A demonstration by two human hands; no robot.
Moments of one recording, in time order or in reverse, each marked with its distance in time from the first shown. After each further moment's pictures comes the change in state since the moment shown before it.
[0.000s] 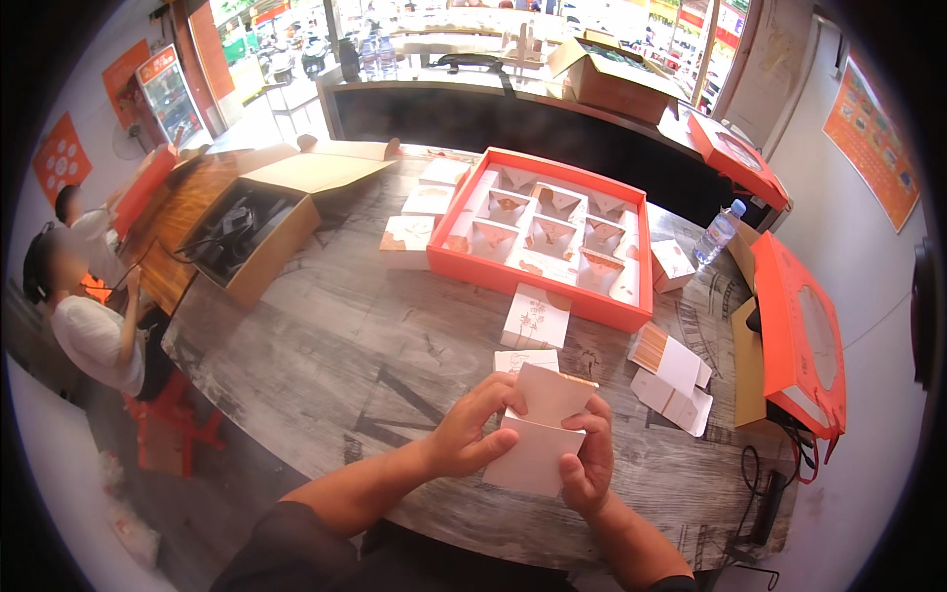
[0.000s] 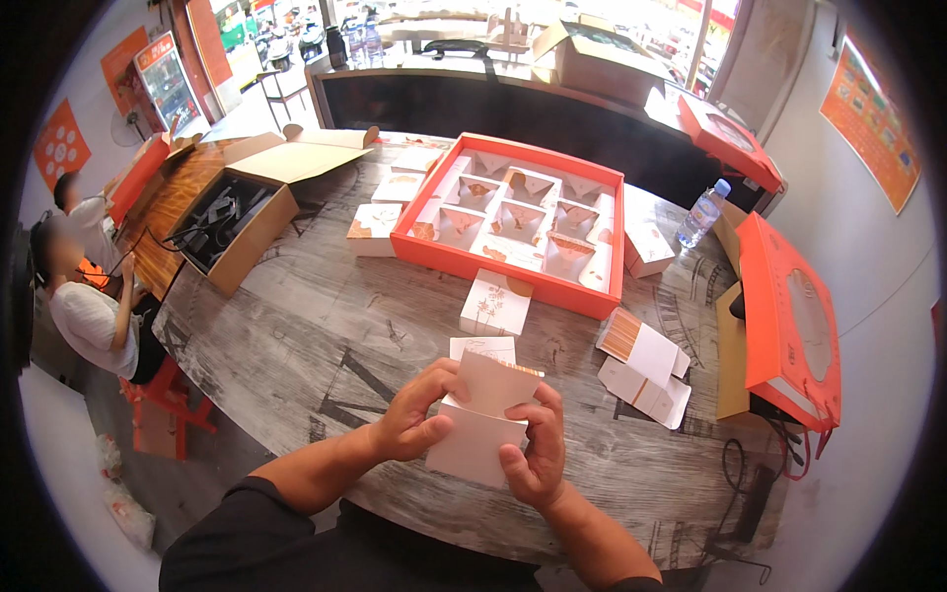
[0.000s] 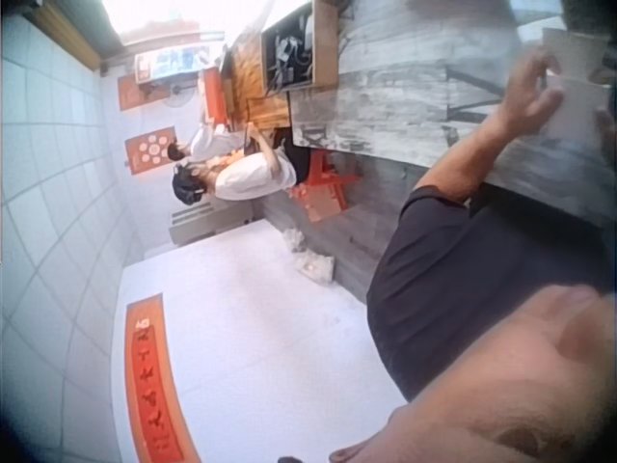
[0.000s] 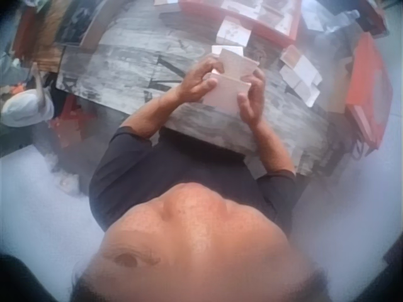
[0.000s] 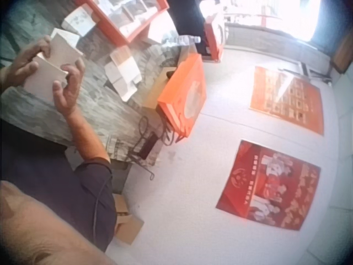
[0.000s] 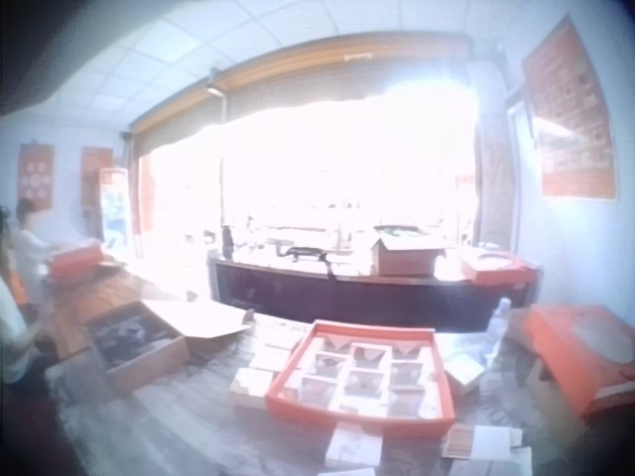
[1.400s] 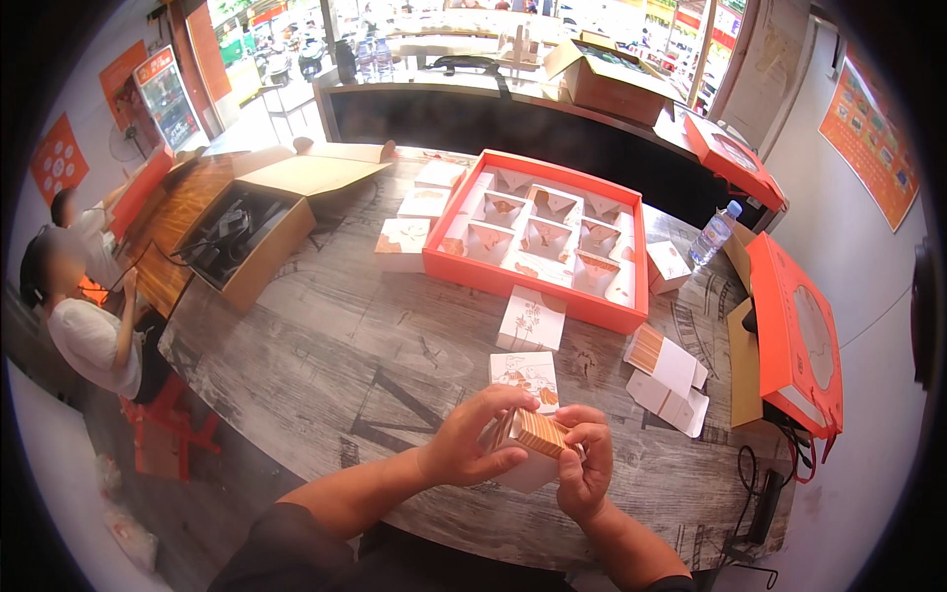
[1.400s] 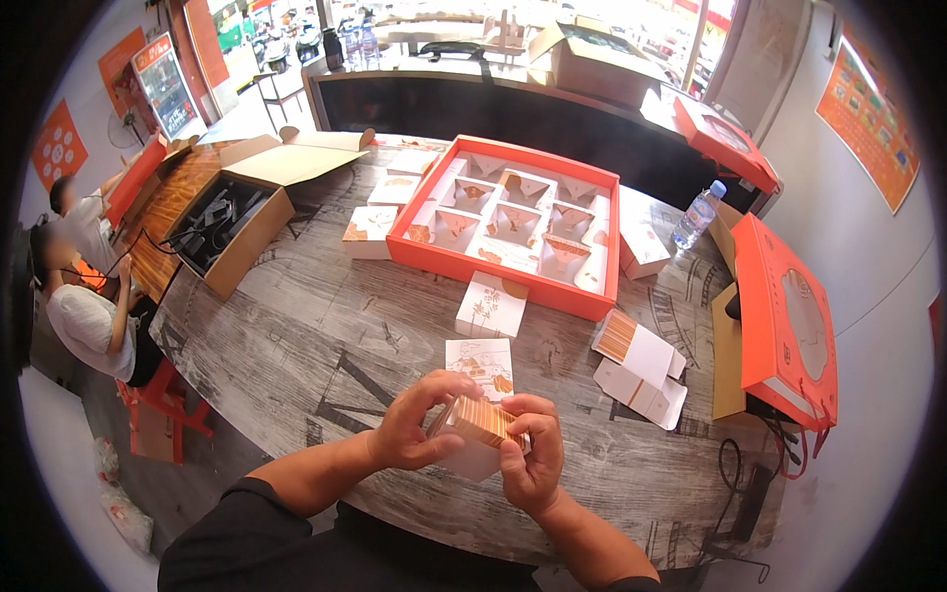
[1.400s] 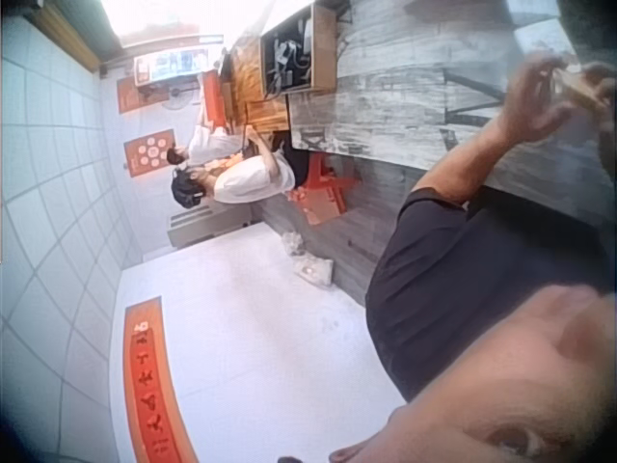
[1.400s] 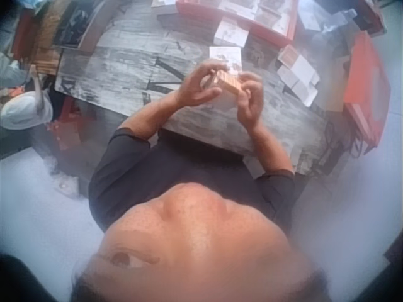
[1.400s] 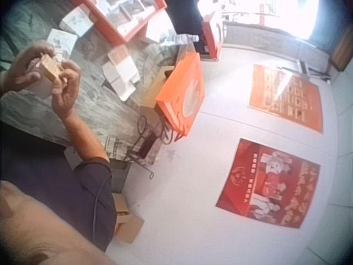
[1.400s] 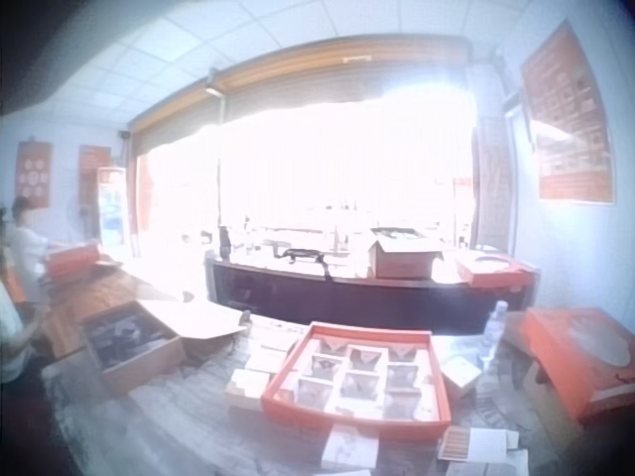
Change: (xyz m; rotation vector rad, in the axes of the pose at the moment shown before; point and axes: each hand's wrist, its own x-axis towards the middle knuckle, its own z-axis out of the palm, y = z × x) left_hand 0.001 0.011 0.007 0.111 0.024 0.062; right_hand -0.003 -0.007 0.010 0.035 0.144 0.008
